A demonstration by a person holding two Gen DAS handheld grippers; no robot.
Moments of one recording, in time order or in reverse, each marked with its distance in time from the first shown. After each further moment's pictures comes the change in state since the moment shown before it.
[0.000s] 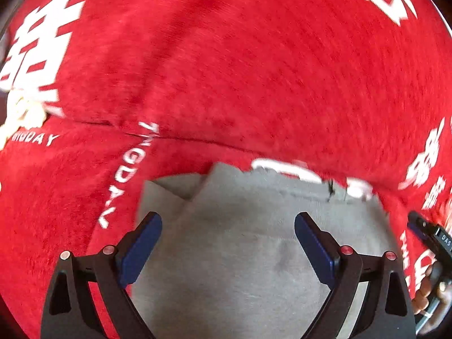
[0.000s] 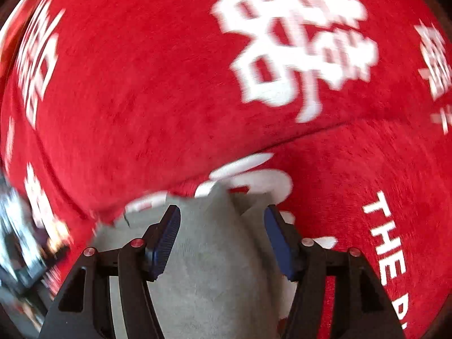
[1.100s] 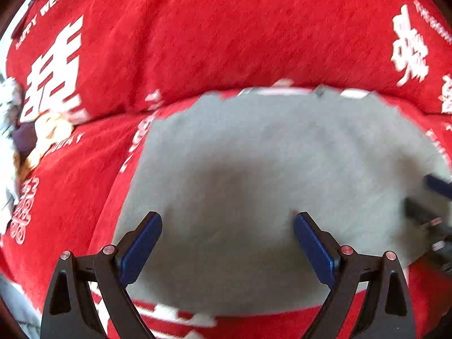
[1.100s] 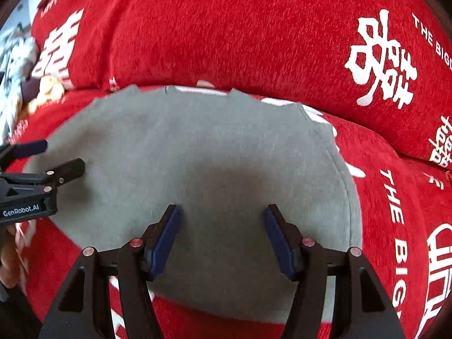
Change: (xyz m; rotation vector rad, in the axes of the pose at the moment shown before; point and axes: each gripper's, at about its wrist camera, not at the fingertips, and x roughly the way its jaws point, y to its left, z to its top) left arm -0.027 -0.027 -0.142 0.232 -0.025 0.226; right arm -0.036 0.068 -0.150 -0.429 0.030 -0.165
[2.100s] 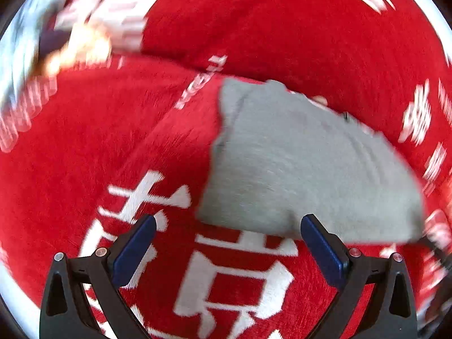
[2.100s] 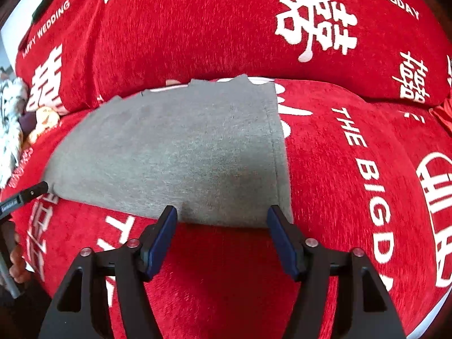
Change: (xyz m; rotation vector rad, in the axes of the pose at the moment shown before) left arm -0.017 0.124 -0.067 -0.396 0.013 -0.272; right arm -0.056 -0.045 -0.054 0.224 -0.007 0.053
